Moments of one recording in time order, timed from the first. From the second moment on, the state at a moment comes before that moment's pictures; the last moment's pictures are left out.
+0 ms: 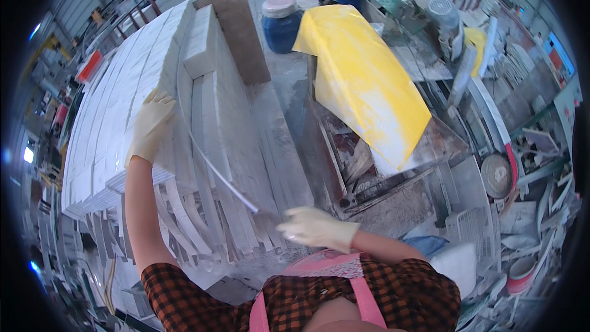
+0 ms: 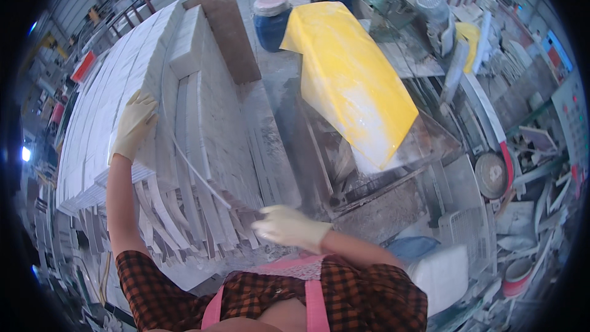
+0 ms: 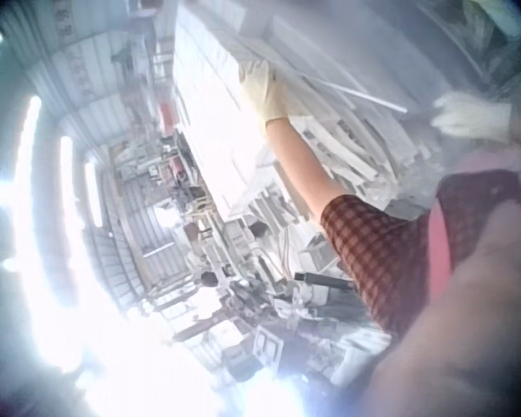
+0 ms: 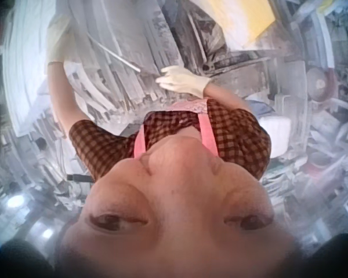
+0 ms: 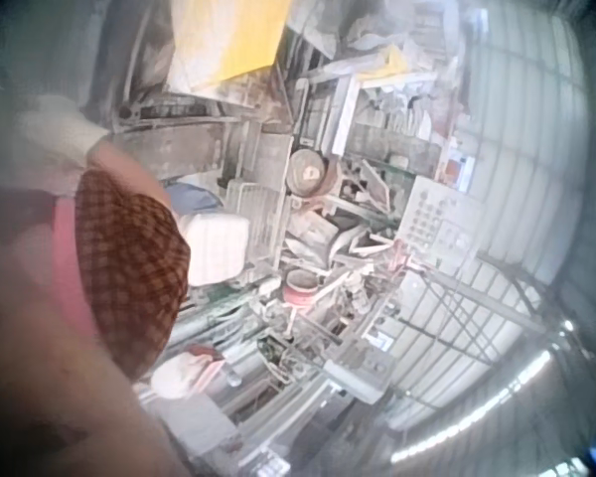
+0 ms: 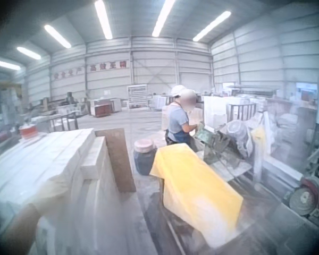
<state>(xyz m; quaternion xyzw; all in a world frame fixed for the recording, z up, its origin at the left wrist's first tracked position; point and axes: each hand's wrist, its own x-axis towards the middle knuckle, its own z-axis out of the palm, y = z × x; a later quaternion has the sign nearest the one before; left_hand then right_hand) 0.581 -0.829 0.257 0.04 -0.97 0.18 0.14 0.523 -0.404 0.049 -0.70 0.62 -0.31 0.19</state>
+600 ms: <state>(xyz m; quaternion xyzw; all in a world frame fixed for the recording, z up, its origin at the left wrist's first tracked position) 0.376 -0.452 0.138 -0.22 -0.93 -0.20 0.23 0.467 -0.012 -0.062 0.20 0.72 -0.64 0.20</state>
